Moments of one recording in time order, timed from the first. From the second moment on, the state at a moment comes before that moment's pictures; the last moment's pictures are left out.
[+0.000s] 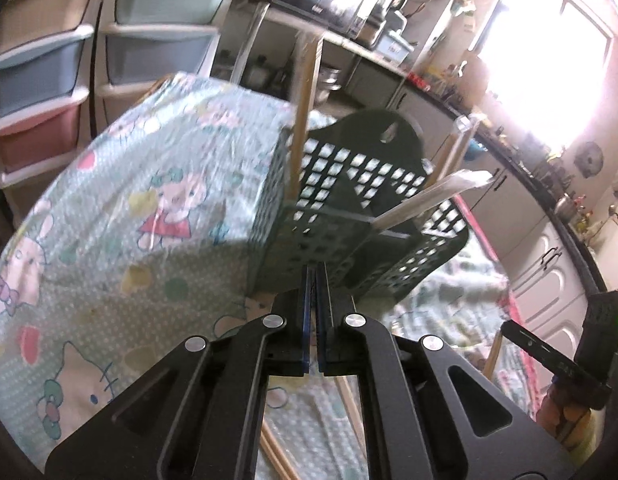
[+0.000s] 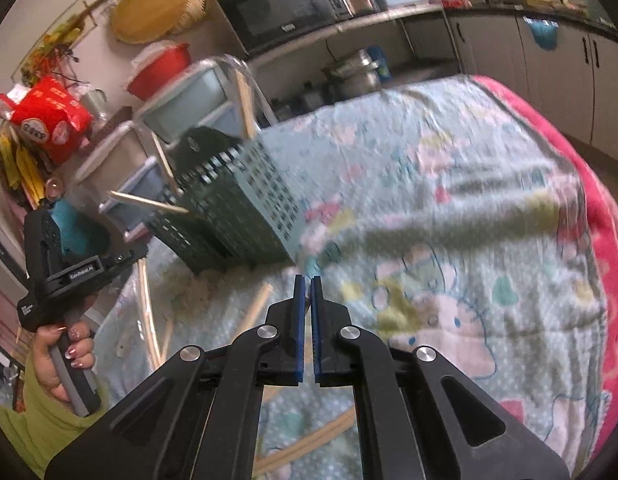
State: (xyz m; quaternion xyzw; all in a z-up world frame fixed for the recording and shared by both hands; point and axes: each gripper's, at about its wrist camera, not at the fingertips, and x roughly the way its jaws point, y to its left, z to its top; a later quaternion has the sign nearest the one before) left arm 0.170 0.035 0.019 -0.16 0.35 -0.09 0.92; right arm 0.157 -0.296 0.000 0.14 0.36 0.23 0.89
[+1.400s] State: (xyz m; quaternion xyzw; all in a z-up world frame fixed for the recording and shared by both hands) left arm 0.145 0.012 0.140 -0.12 0.20 -0.16 0.96; right arm 0.134 -0.238 0.138 0.06 0.18 0.31 0.93
